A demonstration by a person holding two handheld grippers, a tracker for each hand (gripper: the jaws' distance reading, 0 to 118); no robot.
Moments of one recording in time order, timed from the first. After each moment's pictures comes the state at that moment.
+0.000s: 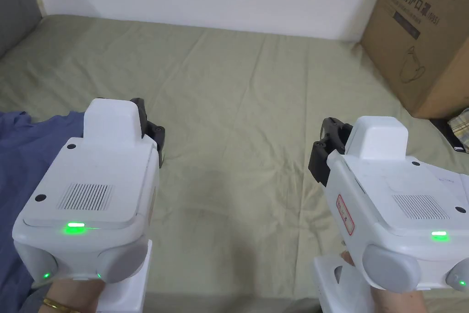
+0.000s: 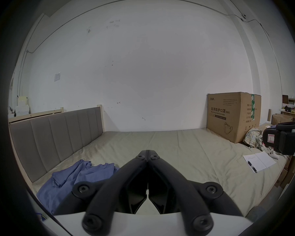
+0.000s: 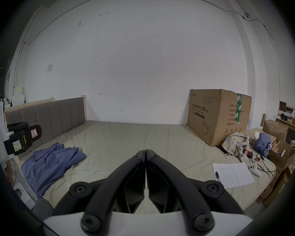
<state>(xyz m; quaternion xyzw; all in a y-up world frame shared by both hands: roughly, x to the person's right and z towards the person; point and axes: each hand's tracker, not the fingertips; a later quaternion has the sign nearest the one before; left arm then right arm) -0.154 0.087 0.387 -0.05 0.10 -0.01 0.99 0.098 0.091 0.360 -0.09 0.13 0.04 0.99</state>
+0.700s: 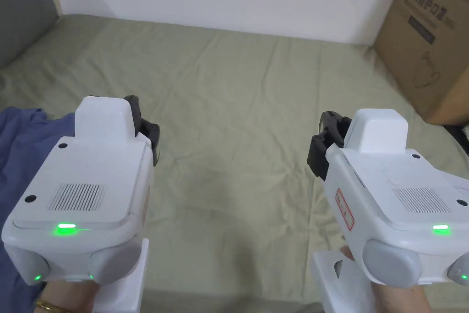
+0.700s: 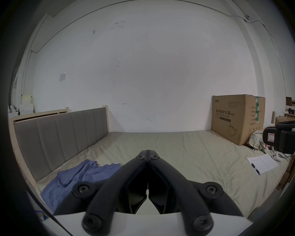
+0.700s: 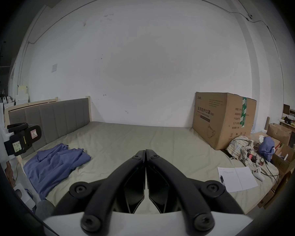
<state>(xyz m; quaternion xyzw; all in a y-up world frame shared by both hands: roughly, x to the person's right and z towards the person) -0.175 0.091 0.401 -0.04 0.13 -0.01 0.99 0.076 0.100 0.355 -0.08 0.16 0.05 0.98</state>
